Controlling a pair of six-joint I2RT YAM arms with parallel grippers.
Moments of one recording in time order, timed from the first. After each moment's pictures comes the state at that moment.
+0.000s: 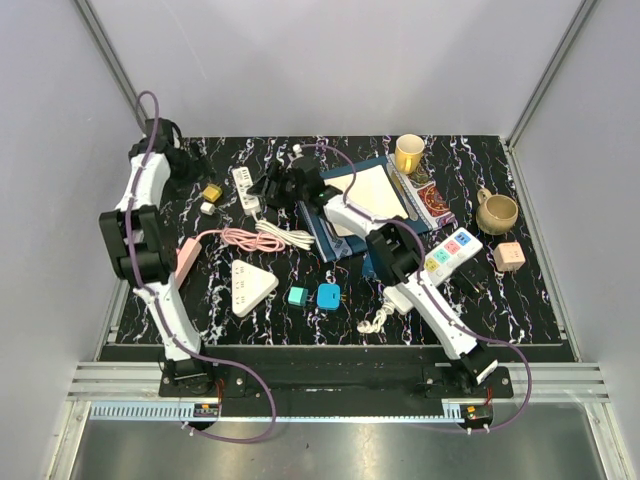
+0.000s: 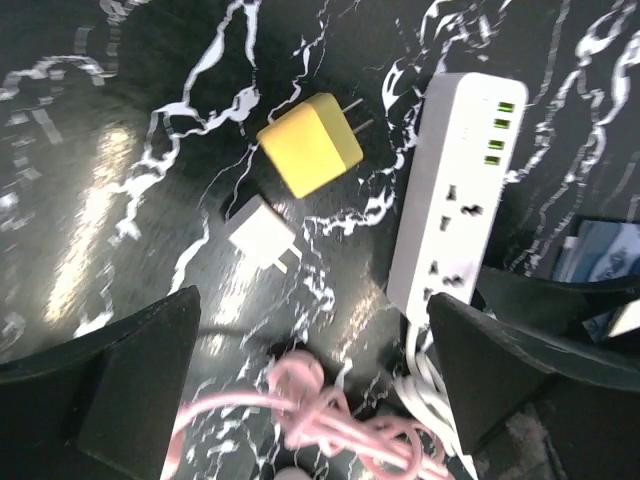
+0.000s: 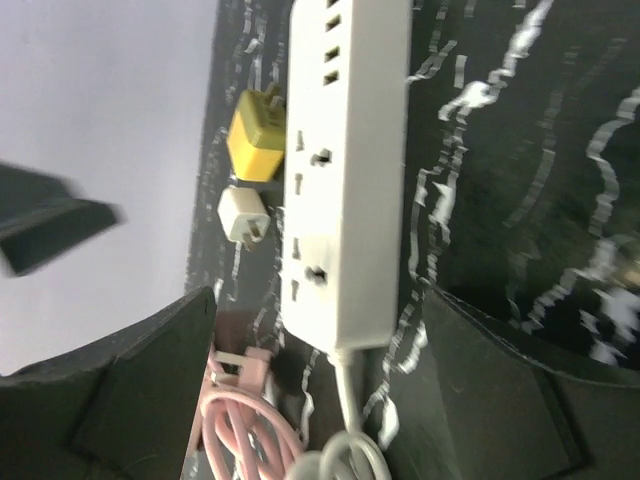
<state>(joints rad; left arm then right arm) 0.19 2.11 1.85 -0.75 0.14 -0.42 0.67 2.86 2.47 0.09 -0.36 0.99</state>
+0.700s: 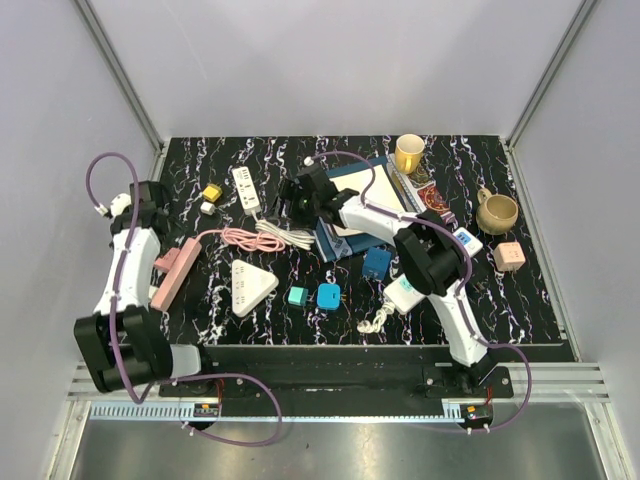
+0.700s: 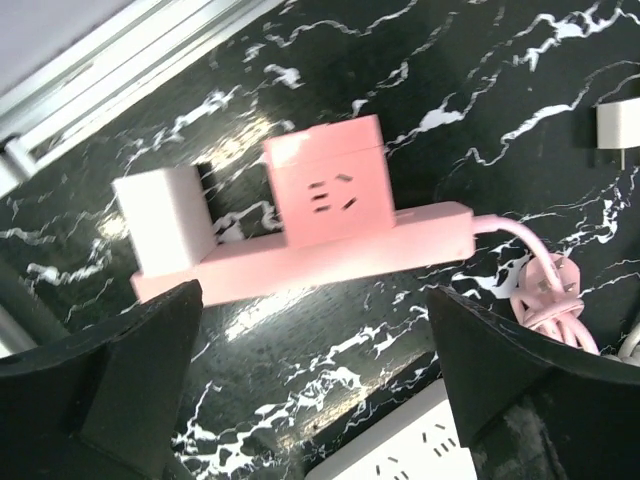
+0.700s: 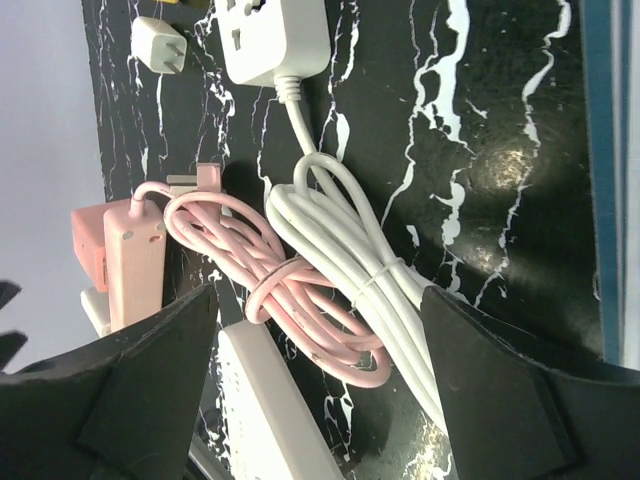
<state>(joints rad) 0.22 1.35 1.09 -0.80 -0.38 -0.68 0.73 2.27 1.77 -0.16 -0.20 0.87</state>
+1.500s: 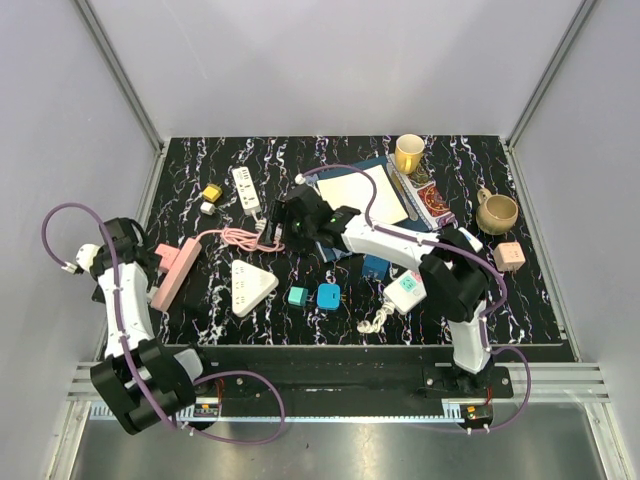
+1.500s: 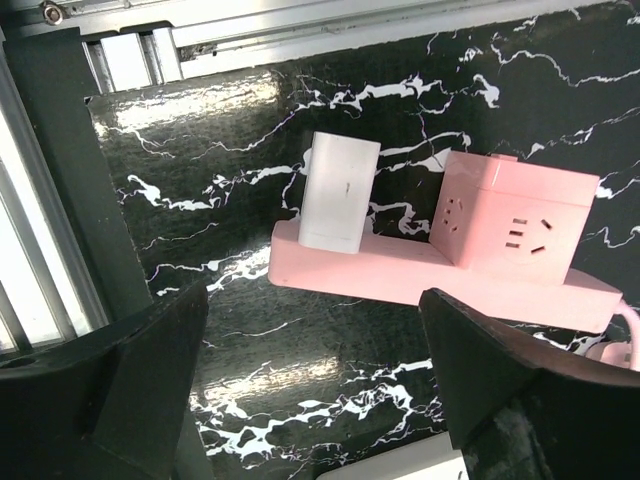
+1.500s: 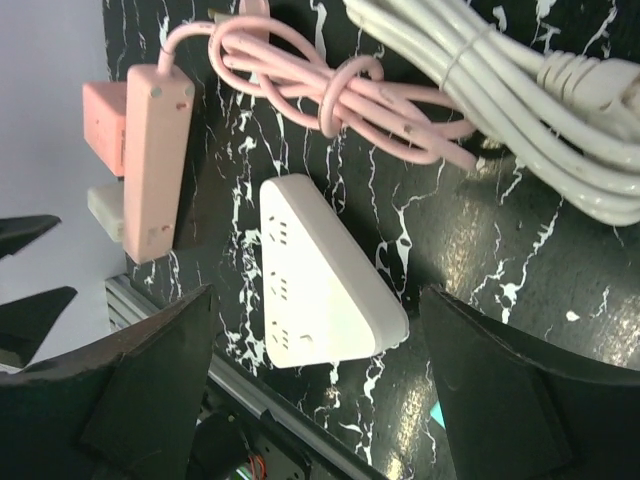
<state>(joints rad) 0.48 1.09 0.86 -0.89 -0.38 -0.86 0.88 1.99 1.56 -0.26 -0.06 0.93</state>
